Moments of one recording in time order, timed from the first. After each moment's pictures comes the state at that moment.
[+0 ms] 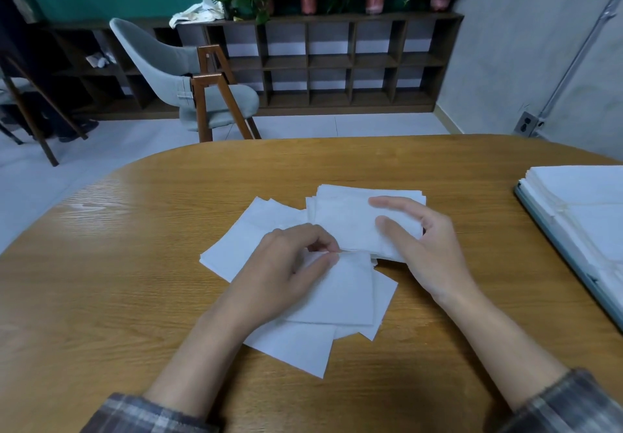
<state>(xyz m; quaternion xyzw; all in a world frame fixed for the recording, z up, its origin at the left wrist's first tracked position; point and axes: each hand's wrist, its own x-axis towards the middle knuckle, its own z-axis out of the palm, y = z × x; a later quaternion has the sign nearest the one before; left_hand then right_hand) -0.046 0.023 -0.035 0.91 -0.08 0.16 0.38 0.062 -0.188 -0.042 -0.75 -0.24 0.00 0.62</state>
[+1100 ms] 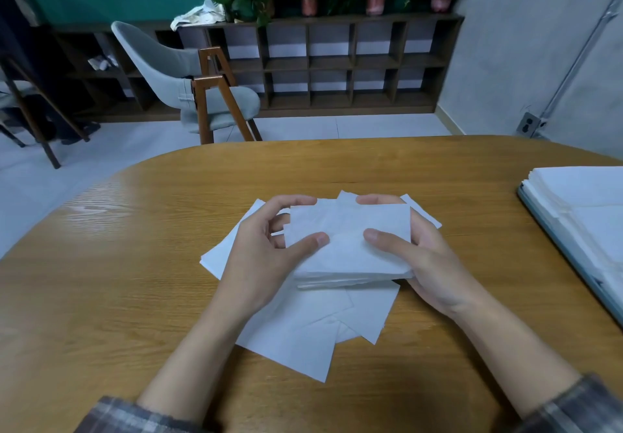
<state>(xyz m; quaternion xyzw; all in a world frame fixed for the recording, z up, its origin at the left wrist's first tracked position) -0.043 0.024 -0.022 0.77 0.09 0.18 0.60 0.052 -0.186 -0.032 -0.60 -0.23 0.23 0.73</state>
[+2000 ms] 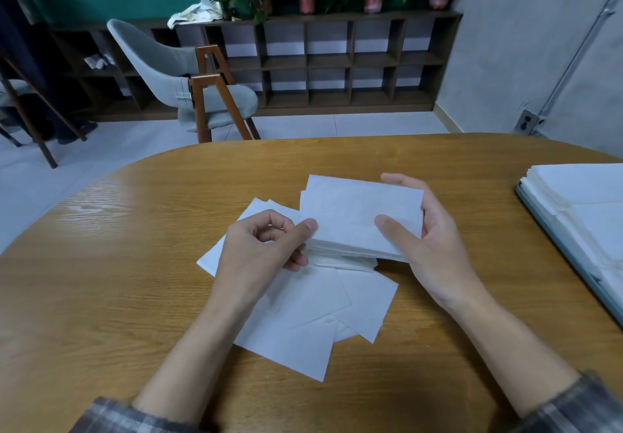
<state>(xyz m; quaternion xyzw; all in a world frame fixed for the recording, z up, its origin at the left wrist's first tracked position) -0.045 0.020 -0.021 0.70 0.19 0.17 0.67 0.051 -0.188 -0.029 -0.66 -0.23 0.07 0.71</state>
